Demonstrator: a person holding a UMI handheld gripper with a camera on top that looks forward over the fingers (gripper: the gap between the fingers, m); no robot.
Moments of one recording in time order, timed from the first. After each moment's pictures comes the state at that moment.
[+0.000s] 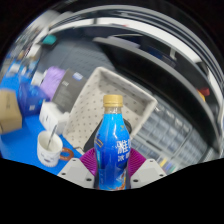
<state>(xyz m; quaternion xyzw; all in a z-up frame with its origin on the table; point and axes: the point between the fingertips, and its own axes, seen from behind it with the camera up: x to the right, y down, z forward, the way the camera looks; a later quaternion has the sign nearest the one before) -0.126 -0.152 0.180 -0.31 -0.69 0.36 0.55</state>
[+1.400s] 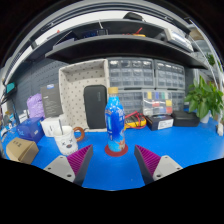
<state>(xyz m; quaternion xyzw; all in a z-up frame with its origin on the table) 0.006 -0.107 0.080 -0.59 -0.55 0.44 0.40</state>
